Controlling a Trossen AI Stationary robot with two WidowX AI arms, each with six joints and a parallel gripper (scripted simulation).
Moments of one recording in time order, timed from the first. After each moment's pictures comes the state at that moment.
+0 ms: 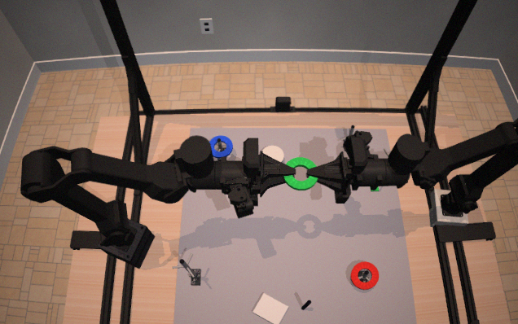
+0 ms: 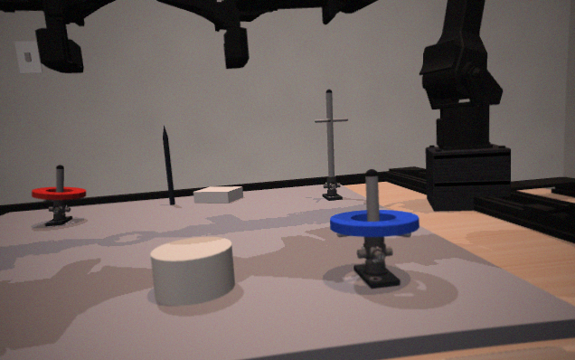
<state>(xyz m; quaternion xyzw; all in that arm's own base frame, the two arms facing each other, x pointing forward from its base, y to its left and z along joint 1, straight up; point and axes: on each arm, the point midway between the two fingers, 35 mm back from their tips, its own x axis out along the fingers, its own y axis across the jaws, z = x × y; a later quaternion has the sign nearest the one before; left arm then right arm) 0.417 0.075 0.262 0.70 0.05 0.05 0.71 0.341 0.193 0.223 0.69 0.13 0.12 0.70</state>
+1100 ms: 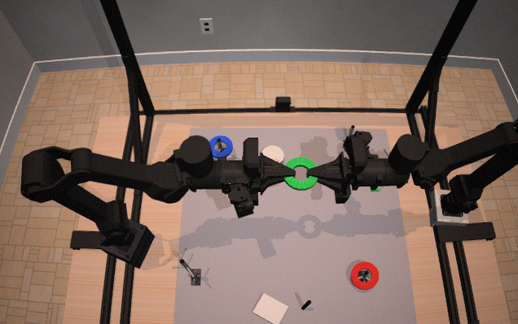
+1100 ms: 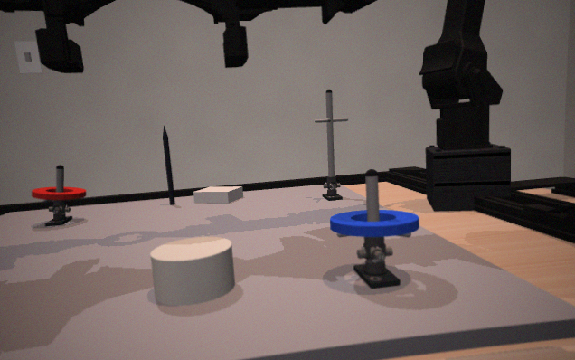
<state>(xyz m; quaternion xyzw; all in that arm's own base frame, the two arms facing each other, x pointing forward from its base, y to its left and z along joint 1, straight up) 0.417 0.075 0.262 0.71 0.05 0.05 0.71 0.341 0.193 0.225 0.70 0.13 0.13 0.70</state>
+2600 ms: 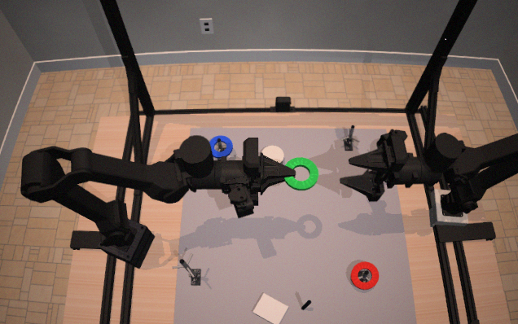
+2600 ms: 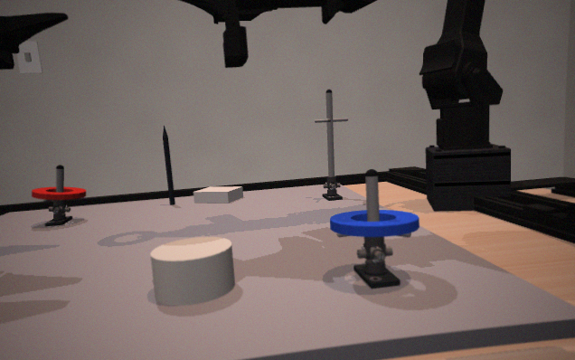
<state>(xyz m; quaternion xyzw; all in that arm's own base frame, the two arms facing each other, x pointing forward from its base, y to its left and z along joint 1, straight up) 0.342 0.066 0.269 0.71 0.04 0.05 0.71 0.341 0.193 0.225 0.70 0.13 0.13 0.70</state>
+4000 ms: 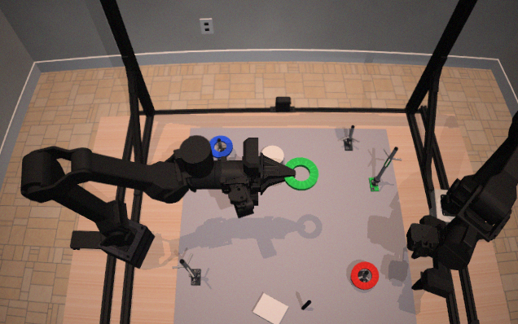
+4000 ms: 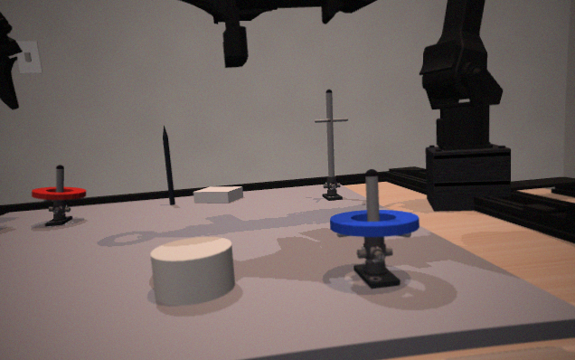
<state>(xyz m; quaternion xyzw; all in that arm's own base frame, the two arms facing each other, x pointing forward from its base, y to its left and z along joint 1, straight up) 0.174 0.222 0.159 0.19 0.61 0.05 0.77 0.342 0.193 0.225 0.70 0.13 0.13 0.70</state>
